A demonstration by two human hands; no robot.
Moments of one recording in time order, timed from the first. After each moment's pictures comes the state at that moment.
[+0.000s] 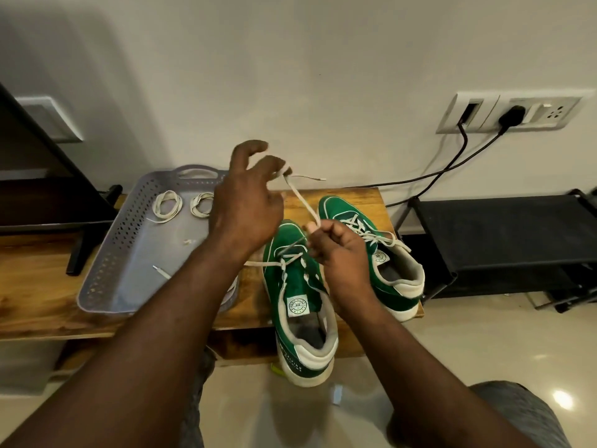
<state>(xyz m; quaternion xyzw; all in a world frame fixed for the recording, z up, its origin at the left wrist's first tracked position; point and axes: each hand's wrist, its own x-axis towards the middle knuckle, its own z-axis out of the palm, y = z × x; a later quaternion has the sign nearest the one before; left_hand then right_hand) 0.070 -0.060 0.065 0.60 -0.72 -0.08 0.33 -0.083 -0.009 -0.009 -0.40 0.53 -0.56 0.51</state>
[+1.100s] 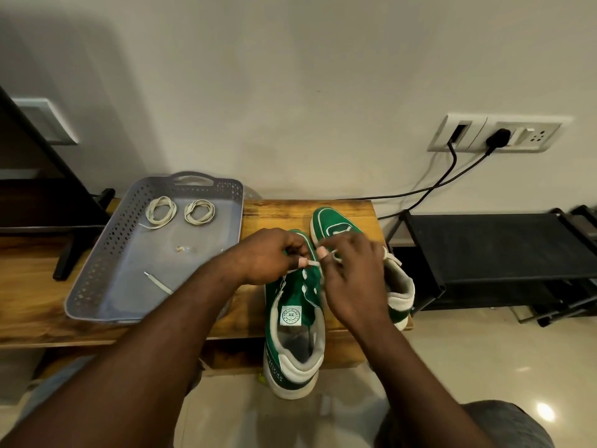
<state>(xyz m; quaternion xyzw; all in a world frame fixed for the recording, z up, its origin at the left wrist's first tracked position) 0.064 -0.064 0.024 0.49 -0.78 -0.39 0.09 -0.114 0.010 -0.001 -0.65 0.67 -0.34 0.13</state>
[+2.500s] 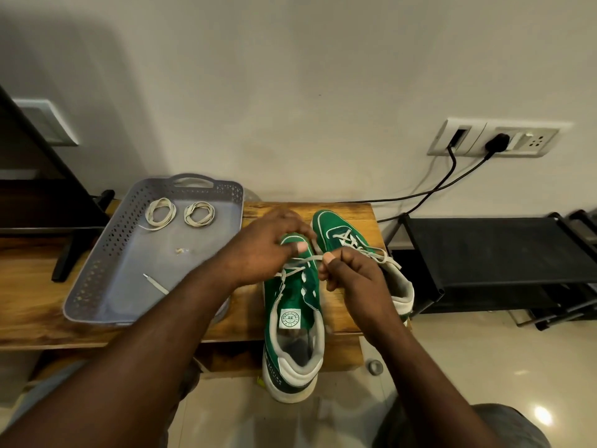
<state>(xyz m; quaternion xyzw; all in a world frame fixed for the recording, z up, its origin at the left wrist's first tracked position) 0.071 -0.059 0.036 0.49 -0.79 -0.32 0.19 -0.127 0.011 0.001 -0.52 0.54 -0.47 0.46</state>
